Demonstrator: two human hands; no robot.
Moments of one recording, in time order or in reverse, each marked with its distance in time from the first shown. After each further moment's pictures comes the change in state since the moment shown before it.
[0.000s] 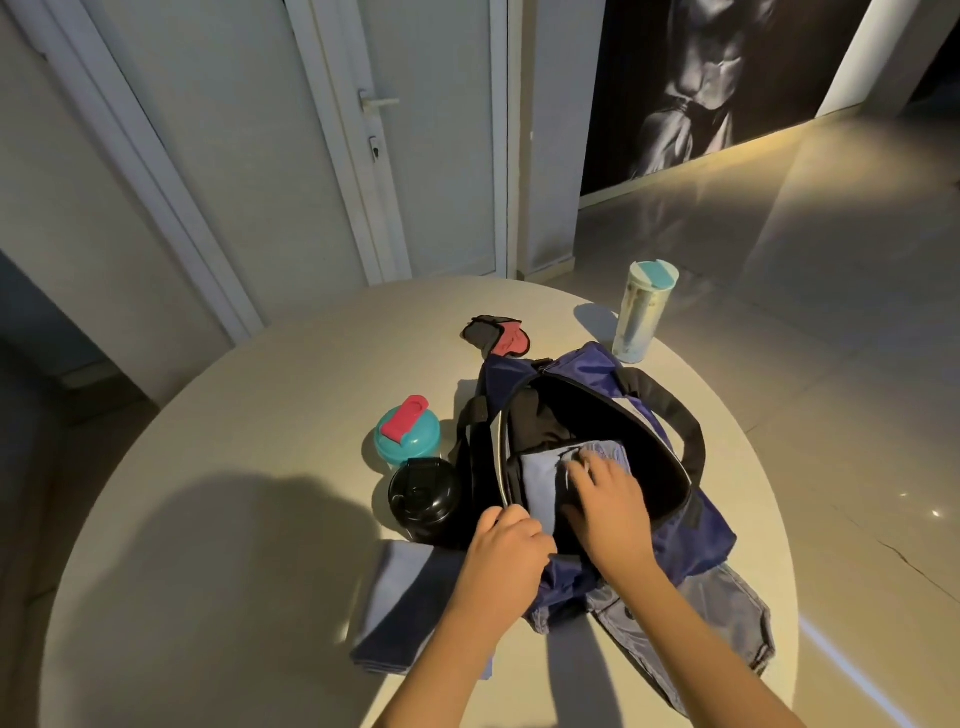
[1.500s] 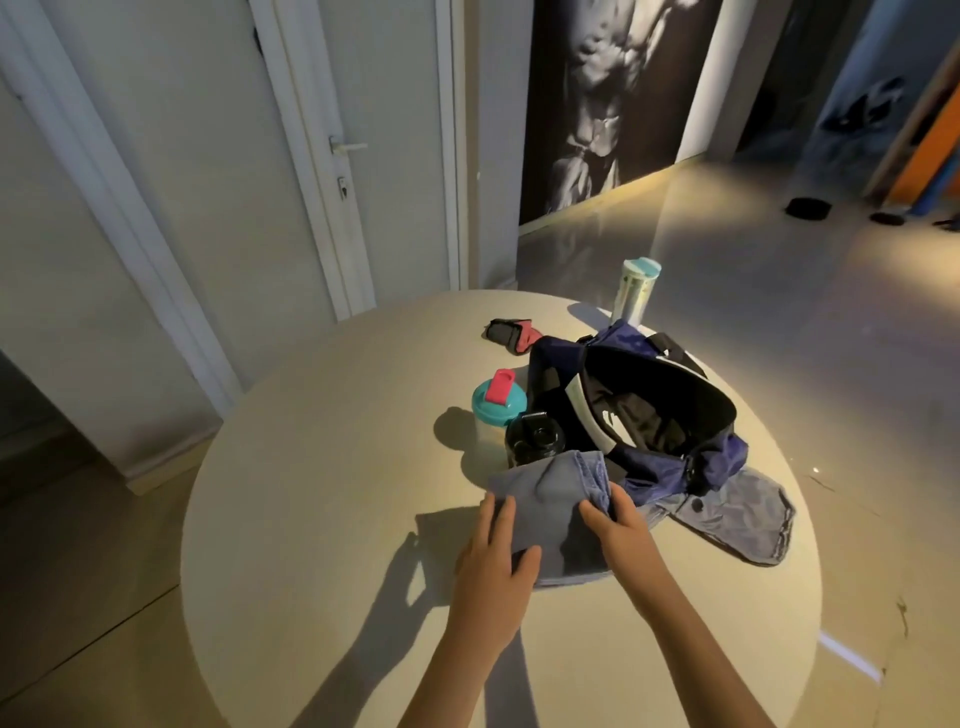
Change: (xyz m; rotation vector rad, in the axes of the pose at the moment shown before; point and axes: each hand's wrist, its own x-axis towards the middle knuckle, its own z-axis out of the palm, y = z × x) left_hand -0.203 -0.137 -0.025 -0.745 0.070 -0.229; right_hand -0.132 -0.256 -0.049 1.260 0.181 0.561
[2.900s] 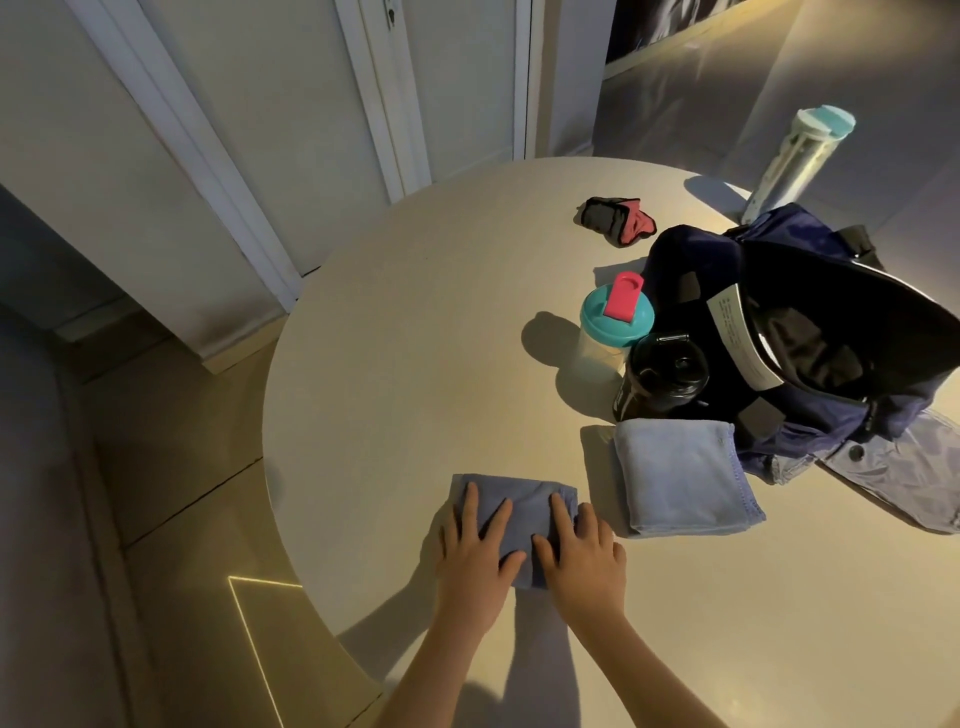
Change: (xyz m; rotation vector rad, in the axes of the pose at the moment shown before) left_hand -0.018 -0.193 -0.012 0.636 -0.066 -0.067; right_hand -0.010 0.140 0.164 -1.148 -0.187 0.032
